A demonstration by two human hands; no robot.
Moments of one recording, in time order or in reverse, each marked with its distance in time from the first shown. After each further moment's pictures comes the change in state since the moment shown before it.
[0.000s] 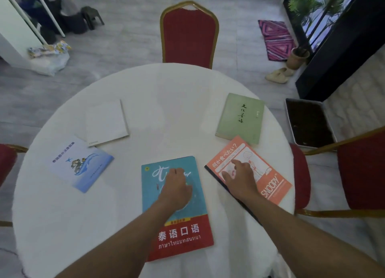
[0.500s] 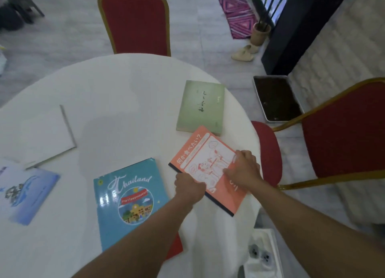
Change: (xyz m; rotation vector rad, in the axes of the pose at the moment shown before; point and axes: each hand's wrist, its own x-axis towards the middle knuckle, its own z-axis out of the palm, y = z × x) left_hand 0.041 0.100 0.107 -0.424 -0.177 -0.320; right_hand 0.037 0.090 -0.065 -0.231 -0.005 0.179
